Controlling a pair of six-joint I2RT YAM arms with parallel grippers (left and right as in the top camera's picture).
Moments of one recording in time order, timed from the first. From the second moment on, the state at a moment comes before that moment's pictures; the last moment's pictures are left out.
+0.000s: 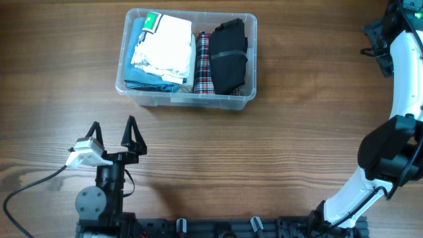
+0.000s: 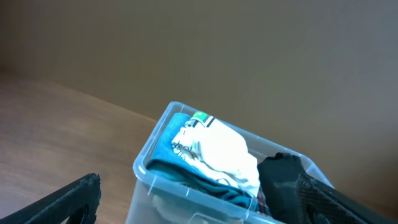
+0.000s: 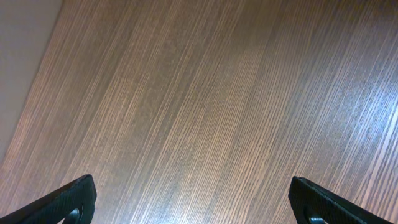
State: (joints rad) left arm -0.06 0.05 0.14 -0.03 -0.09 -0.41; right arm -0.26 2.00 1.92 -1.05 0.34 0.90
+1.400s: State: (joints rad) left arm -0.06 0.01 0.01 -0.07 -0.08 -0.41; right arm -0.25 1.95 1.92 -1.05 0.34 0.90
